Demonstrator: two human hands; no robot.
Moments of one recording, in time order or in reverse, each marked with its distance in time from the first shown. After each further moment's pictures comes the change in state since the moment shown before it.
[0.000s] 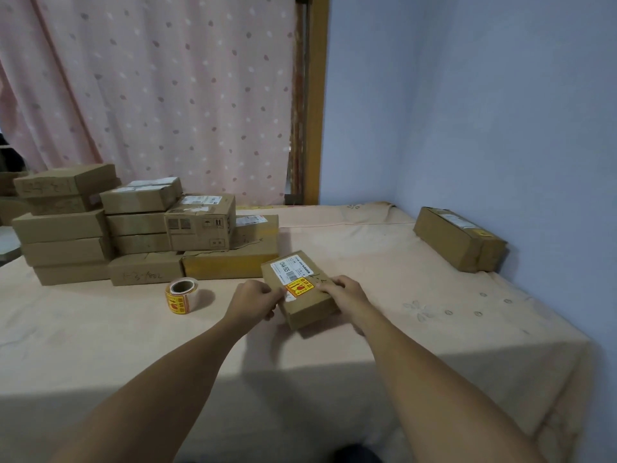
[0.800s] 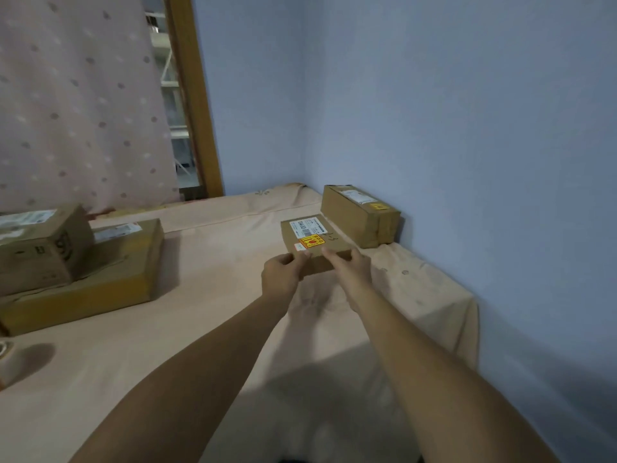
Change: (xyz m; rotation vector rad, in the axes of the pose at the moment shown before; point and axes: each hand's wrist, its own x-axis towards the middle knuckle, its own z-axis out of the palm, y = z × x) left_hand 0.052 0.166 0.242 -0.593 -0.128 0.016; right_hand 0.047 0.038 -0.209 0.162 0.523 -0.073
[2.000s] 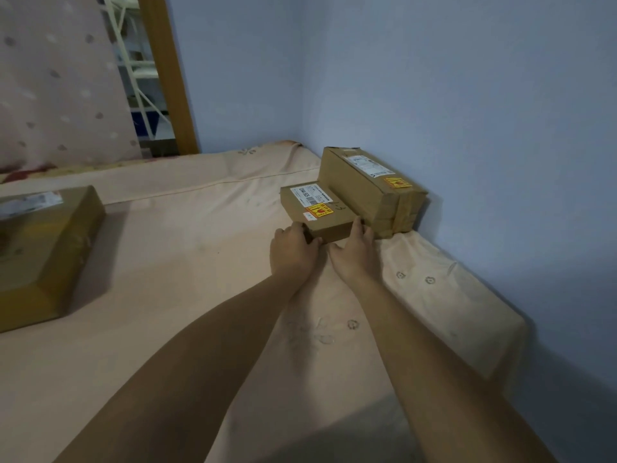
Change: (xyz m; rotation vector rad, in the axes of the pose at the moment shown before) left_hand 0.153 -0.075 0.083 0.850 0.019 0.226; right_hand 0.138 0.057 0.014 -0.848 0.024 -0.108
